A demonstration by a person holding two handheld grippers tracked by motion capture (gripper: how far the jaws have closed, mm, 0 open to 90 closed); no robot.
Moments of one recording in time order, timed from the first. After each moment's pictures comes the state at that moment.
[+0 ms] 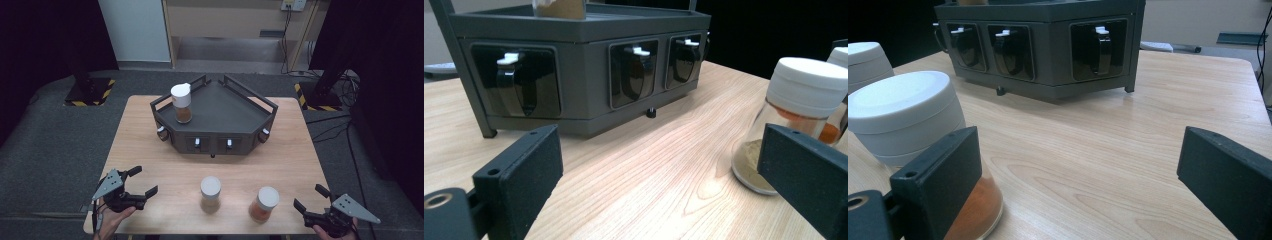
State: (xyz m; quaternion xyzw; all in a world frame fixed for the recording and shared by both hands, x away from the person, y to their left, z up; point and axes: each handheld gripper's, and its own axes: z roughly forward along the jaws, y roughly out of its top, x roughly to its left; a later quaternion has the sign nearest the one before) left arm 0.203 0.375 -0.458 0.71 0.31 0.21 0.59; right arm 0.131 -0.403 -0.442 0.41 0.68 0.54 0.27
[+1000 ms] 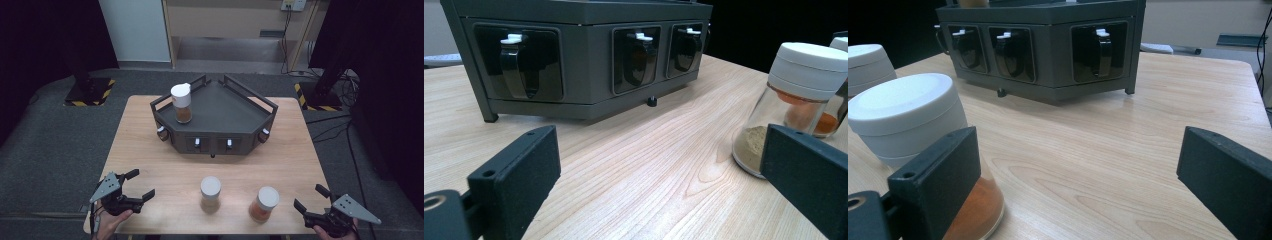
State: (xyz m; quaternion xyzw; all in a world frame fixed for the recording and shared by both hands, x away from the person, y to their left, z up) left arm 0.201 0.385 -0.465 0.71 0.32 0.19 0.59; right arm 0.129 -0.404 -0.442 0.41 0.68 0.54 0.27
